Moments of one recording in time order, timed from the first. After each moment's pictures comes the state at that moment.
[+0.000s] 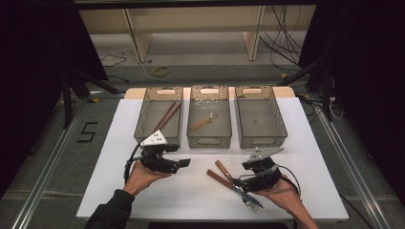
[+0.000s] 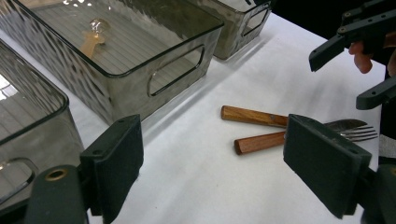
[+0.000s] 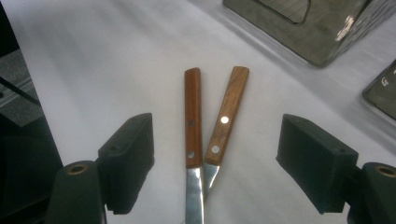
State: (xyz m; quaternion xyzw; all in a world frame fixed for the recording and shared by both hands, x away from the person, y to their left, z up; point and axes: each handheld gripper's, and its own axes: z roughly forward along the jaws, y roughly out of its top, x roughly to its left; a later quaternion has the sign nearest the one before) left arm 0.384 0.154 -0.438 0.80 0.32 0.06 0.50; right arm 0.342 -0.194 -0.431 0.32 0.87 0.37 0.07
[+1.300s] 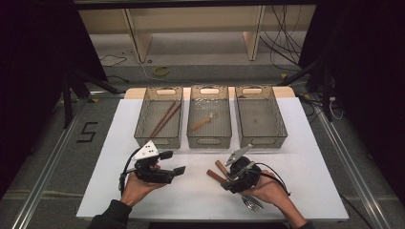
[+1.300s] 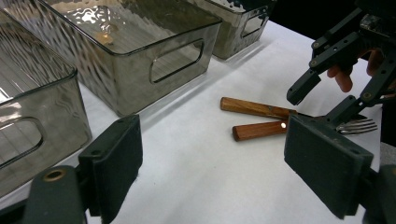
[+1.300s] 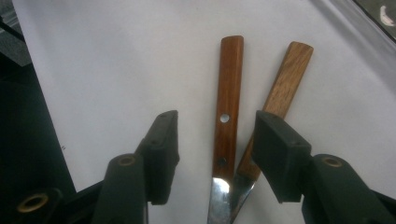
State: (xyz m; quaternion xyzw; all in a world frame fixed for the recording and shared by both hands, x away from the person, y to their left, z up) left arm 0.358 0.167 -0.453 0.78 0.32 0.09 0.52; right arm 0.357 -0.147 -0.446 0.26 0.93 0.26 0.02
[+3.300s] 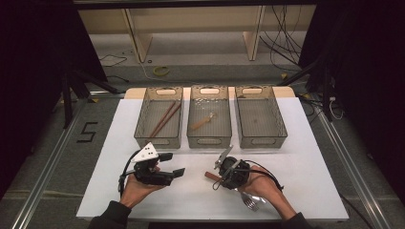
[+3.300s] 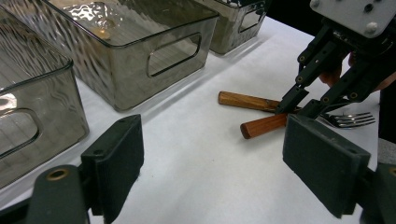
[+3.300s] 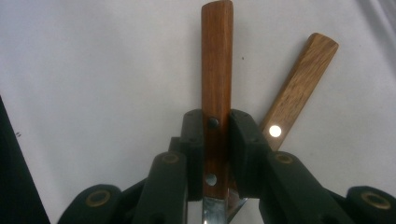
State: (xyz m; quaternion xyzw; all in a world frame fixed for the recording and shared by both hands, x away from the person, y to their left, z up) left arm 0.356 0.169 -0.456 0.78 0.32 0.08 0.52; right arm 0.368 -0.121 -0.454 0.21 0.96 0.17 0.03
